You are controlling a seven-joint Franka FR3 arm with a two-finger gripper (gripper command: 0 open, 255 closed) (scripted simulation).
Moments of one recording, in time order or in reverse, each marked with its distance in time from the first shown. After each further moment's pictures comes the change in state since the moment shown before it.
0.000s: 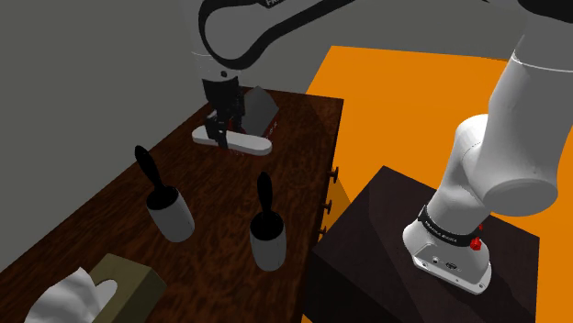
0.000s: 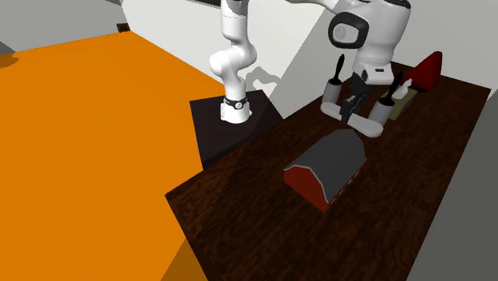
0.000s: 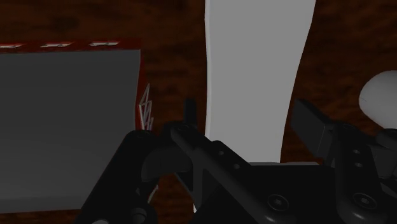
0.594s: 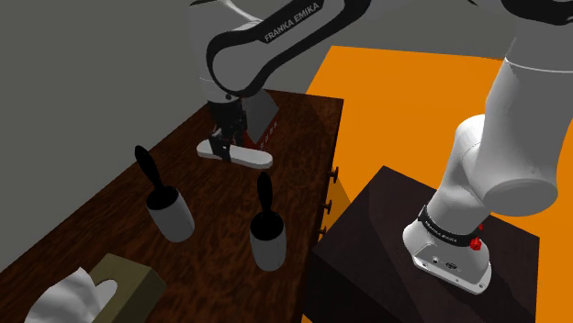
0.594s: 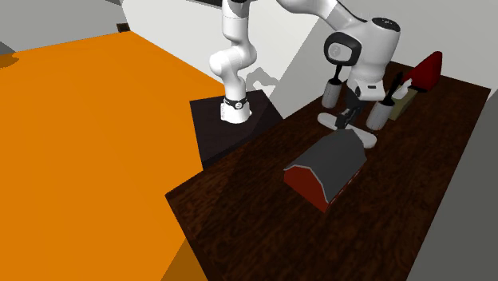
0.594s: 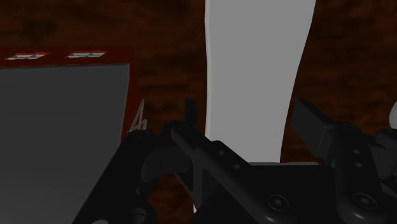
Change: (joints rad) arm 0.000 0.039 -0.001 -0.076 -0.002 0.114 -0.002
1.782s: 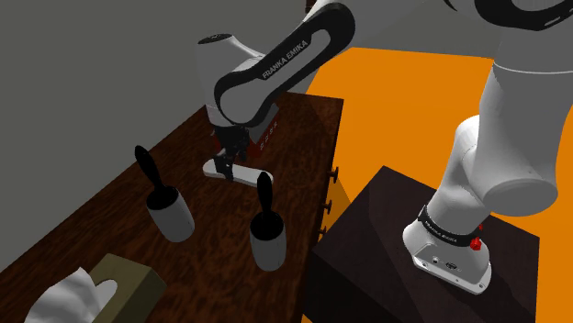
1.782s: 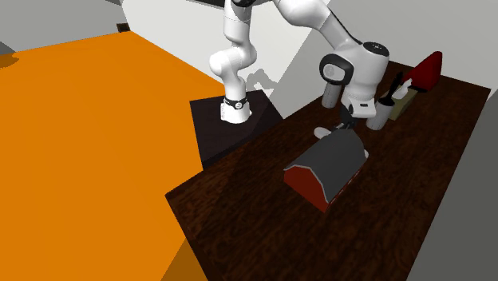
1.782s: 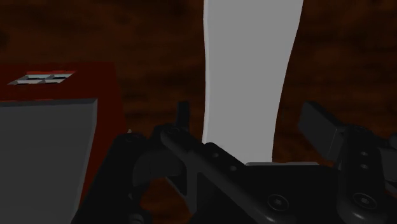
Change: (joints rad) arm 0.002 0.071 0.000 -0.067 -0.005 0.139 0.003
